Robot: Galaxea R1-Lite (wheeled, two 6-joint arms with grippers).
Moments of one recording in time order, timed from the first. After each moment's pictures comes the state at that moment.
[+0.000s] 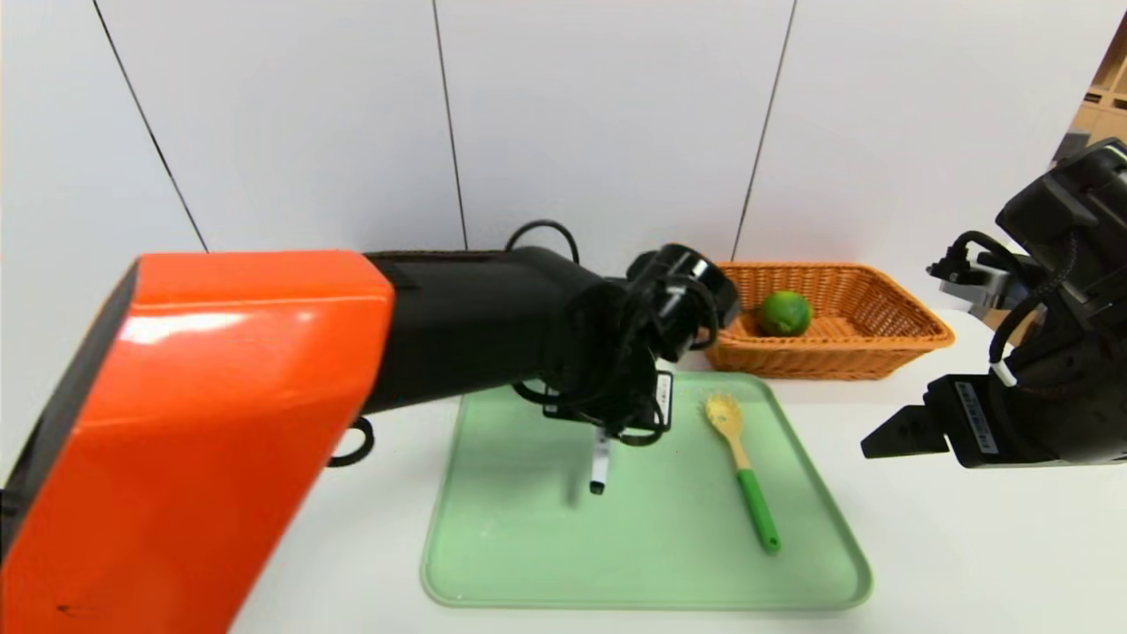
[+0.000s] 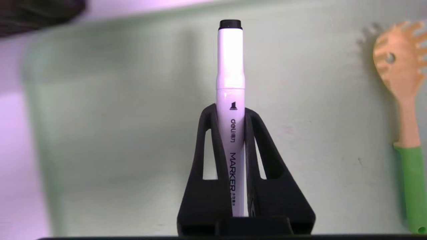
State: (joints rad) left arm -0.89 2.23 -1.98 0.65 0.45 -0.57; right arm 0.40 1.48 -1.29 0.88 -0.15 0.34
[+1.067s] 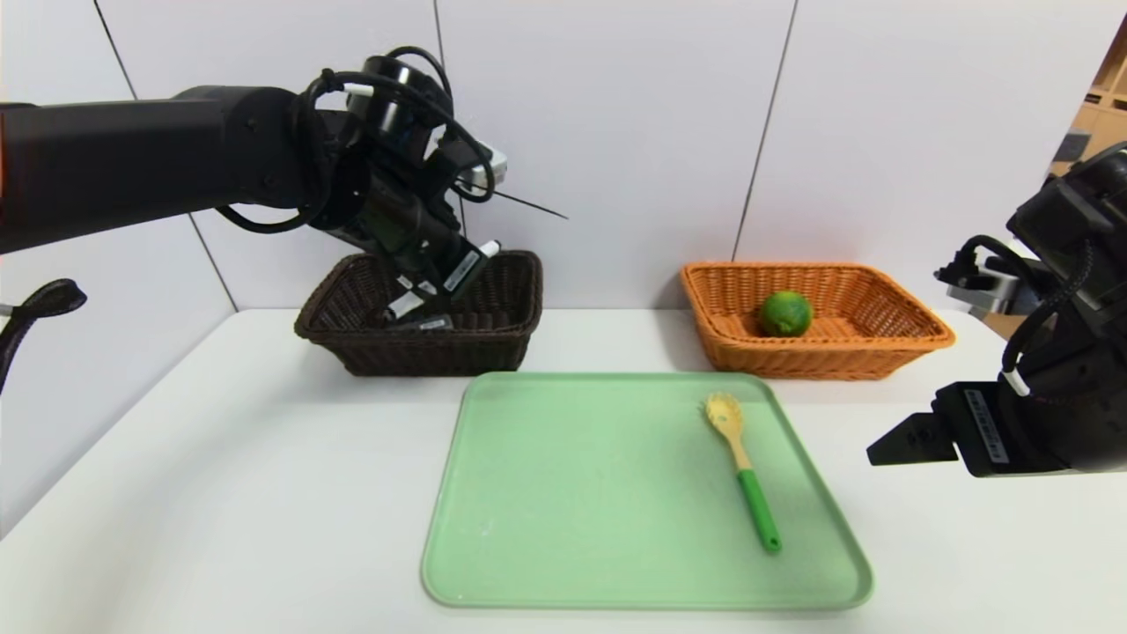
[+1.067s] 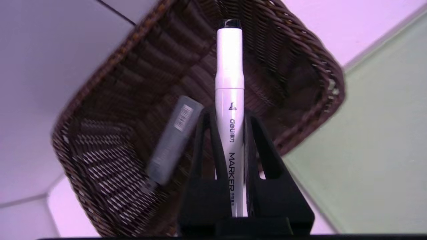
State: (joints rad) left arm -0.43 2.03 -1.97 0.55 0.09 0.41; right arm 0.40 1.46 -1.28 0.88 -0.15 0.34
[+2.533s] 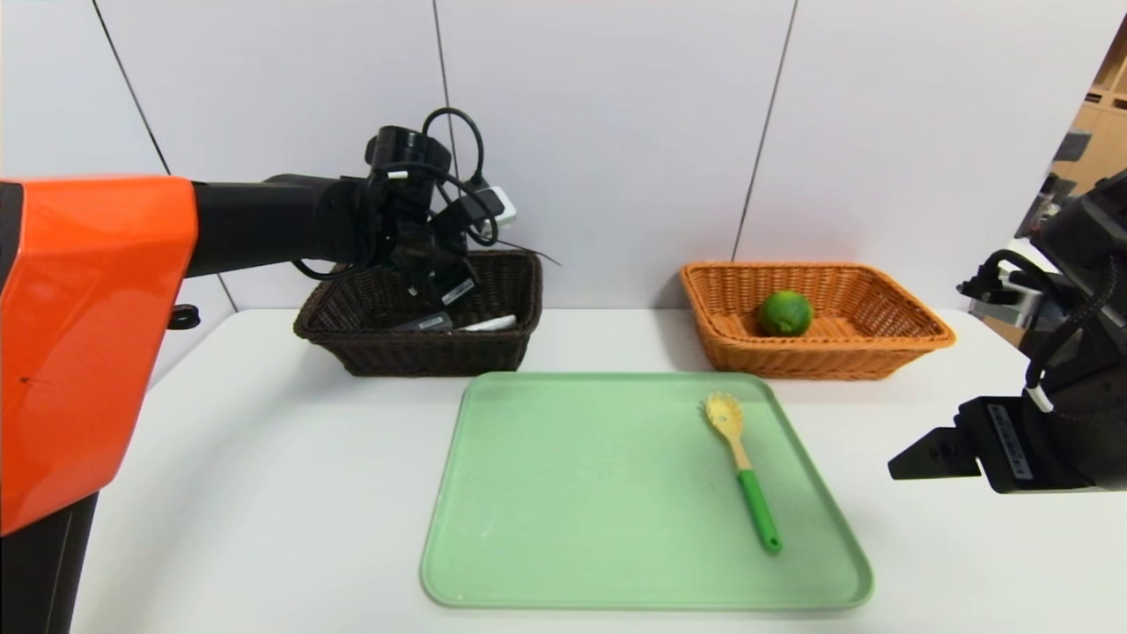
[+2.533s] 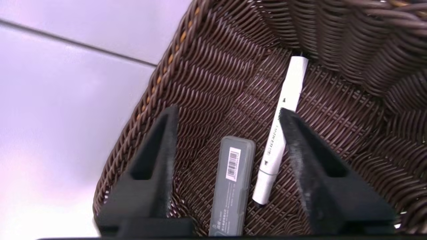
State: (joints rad) left arm -0.34 2.20 -1.96 0.29 0.04 0.76; right arm 0.38 1.43 -1.23 0.88 -0.15 0.34
